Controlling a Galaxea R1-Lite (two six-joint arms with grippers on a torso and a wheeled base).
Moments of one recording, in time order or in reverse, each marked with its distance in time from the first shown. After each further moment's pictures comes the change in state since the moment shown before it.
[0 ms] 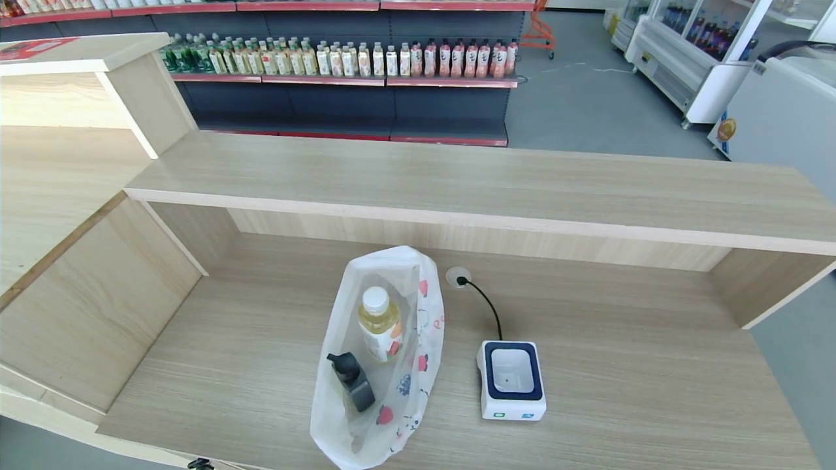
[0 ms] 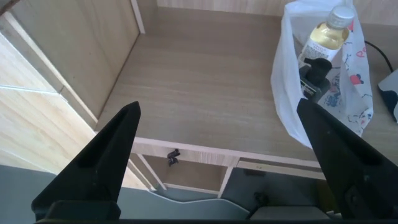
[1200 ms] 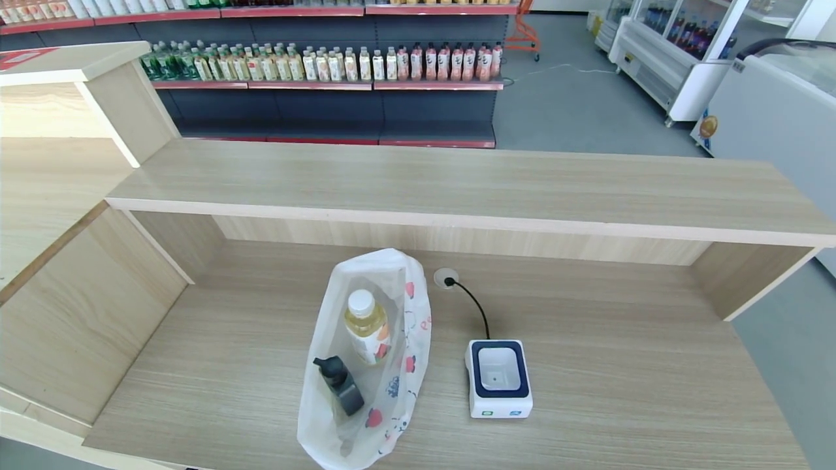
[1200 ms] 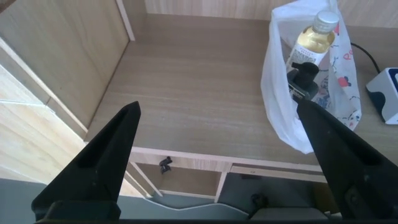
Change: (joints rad) left arm 0.000 -0.001 0.000 0.000 0.000 0.000; right arm 0.000 0.001 -0.001 0.000 -0.002 0.028
